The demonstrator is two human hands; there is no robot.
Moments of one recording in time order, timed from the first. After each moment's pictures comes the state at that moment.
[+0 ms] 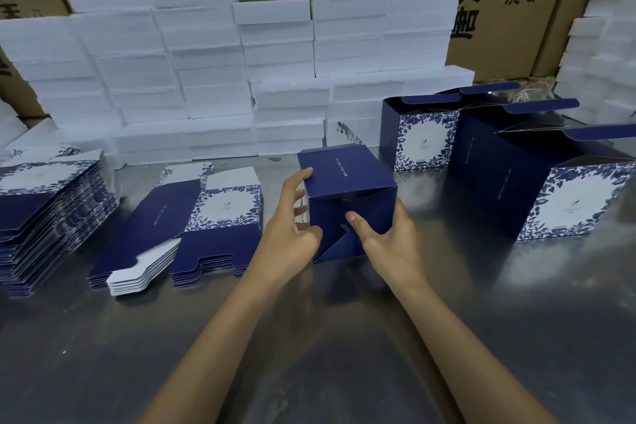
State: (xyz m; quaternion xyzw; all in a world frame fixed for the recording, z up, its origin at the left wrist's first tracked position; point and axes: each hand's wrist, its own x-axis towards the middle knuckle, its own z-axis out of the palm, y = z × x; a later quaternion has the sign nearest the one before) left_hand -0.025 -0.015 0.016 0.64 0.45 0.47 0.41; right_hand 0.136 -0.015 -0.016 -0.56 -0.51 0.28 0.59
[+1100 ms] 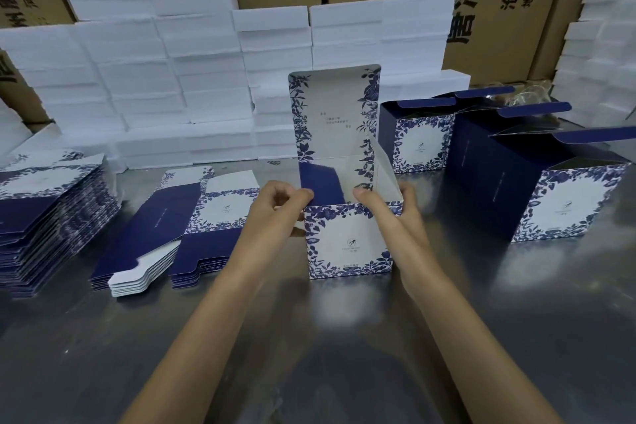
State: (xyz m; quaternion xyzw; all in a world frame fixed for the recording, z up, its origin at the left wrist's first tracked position) left_hand -0.030 -0.018 0.044 0.55 0.52 0.51 0.42; right_hand 0.143 -0.037 0.025 -0.50 -0.45 0.43 0.60
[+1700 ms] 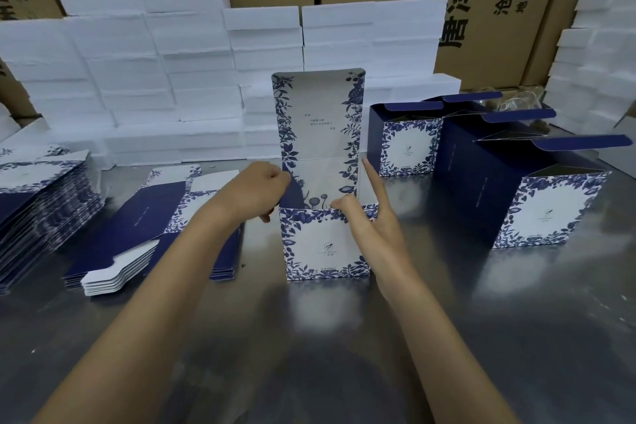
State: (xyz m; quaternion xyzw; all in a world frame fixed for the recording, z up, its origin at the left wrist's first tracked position) left_hand -0.027 0.022 0.092 0.71 0.60 0.26 0.26; right_hand 0.147 -0.032 0.022 -0.48 -0.51 0.40 0.59
